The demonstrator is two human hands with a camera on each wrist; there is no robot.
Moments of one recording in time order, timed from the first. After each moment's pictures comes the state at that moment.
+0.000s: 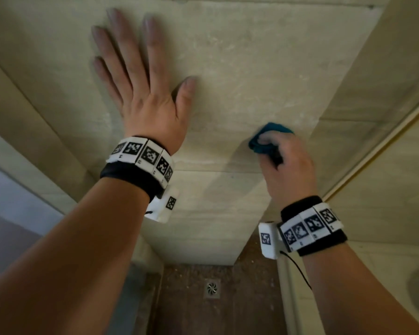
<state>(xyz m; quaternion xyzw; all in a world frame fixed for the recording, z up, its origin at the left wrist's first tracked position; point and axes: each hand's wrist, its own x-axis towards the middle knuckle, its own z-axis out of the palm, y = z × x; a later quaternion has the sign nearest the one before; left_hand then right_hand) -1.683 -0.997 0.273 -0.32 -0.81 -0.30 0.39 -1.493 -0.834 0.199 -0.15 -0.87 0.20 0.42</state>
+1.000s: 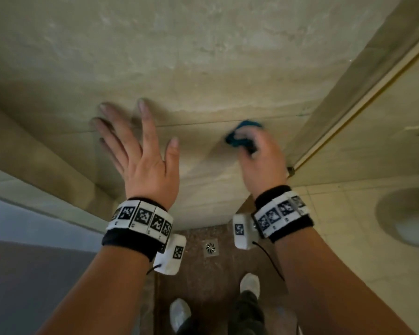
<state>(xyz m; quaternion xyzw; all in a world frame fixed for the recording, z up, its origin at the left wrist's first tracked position) -1.665 -1.065 0.084 -0.34 -0.85 -0.38 0.13 -1.526 -0.903 0.081 -0.31 -0.83 0.31 0.34</state>
